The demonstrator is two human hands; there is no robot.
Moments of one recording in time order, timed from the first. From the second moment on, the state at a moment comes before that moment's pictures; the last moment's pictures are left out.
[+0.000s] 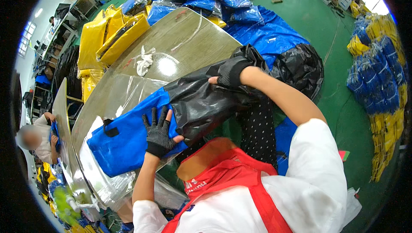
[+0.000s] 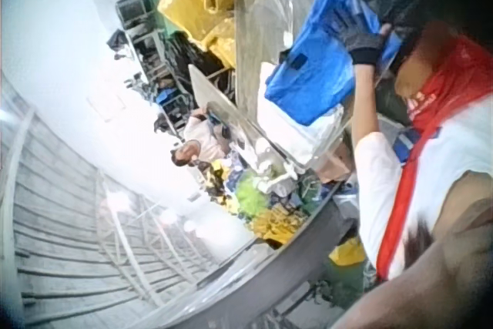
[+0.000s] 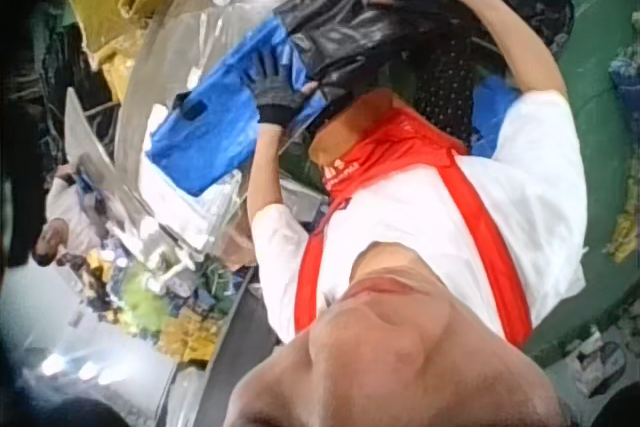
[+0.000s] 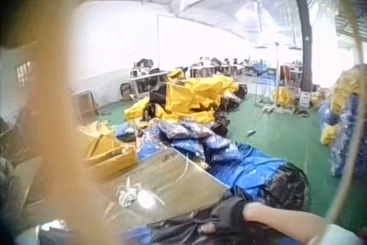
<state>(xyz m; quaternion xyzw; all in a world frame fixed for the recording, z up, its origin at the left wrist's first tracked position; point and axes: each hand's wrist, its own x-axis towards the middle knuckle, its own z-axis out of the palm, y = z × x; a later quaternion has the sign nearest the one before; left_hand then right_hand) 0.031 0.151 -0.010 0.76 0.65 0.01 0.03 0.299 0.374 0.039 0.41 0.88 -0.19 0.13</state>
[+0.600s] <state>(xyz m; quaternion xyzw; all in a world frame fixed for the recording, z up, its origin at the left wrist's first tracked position) 0.069 0.231 -0.053 0.71 0.69 0.10 0.01 0.336 0.380 0.003 0.50 0.84 -0.16 -0.14</state>
